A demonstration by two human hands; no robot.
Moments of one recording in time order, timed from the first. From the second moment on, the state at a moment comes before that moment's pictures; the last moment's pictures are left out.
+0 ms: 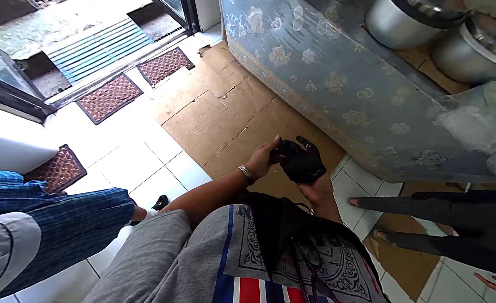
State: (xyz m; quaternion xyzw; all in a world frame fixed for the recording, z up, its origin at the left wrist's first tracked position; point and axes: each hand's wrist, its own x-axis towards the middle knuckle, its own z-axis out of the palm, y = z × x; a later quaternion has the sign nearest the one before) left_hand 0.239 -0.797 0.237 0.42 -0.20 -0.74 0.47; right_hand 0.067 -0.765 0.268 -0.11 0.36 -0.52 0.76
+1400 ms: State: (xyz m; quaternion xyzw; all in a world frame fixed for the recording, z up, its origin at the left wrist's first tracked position) left_hand 0.217 -0.758 0.247 0.41 -0.77 -0.27 0.41; right_hand 0.071 -0.784 0.252 -0.25 0.54 -0.47 0.65
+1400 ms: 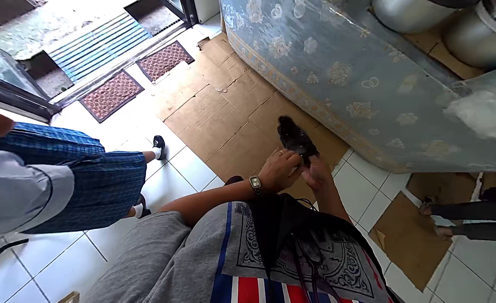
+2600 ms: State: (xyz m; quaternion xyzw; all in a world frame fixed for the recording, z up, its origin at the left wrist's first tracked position) left_hand -0.091 -0.959 0.298 0.29 -0.71 -0.57 0.31; right_hand -0.176 -0.925 0.286 -0.20 0.59 -0.69 0.36
